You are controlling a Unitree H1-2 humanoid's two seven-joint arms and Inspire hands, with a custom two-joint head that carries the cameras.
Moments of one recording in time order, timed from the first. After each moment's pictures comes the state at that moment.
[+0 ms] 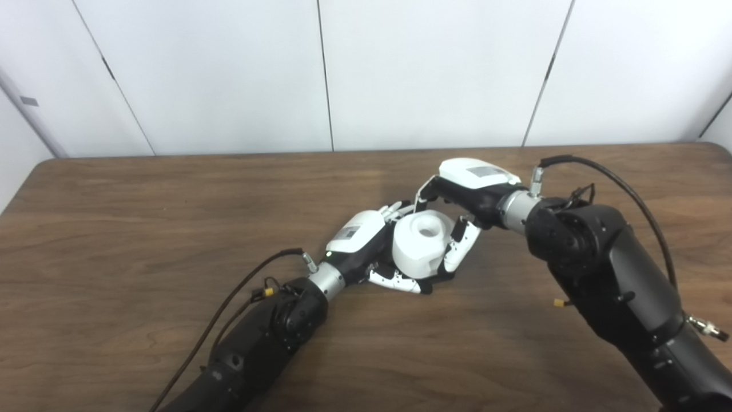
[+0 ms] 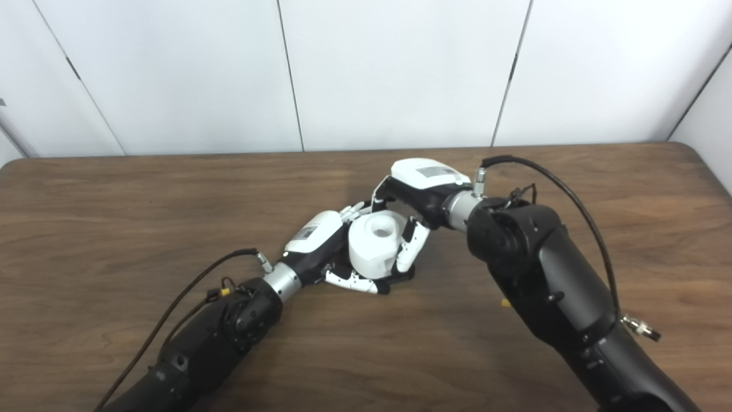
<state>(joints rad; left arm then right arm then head) -0.49 0.16 -0.58 0.51 0.54 -0.28 0.03 -0.58 -0.39 0.42 -0.29 -0.84 0.42 0.83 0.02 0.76</state>
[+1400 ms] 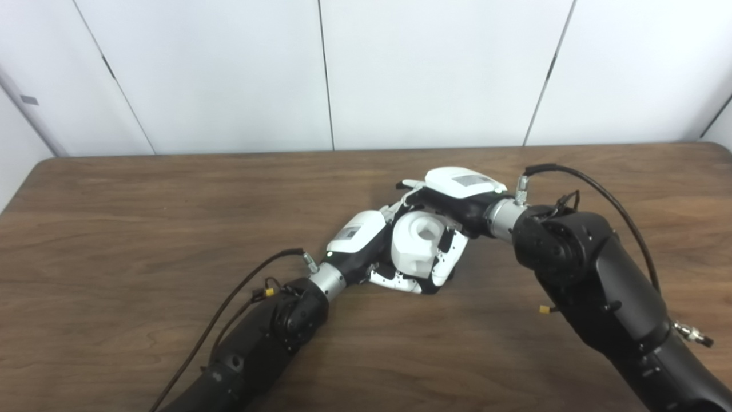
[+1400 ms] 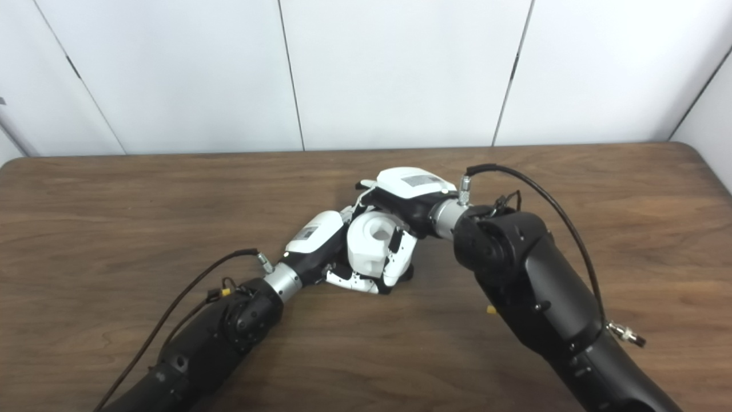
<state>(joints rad) -0.49 0.16 -0.59 0.50 0.54 -0.26 0.03 -0.57 -0.36 0.42 -0.32 -0.87 0.41 0.86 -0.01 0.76</state>
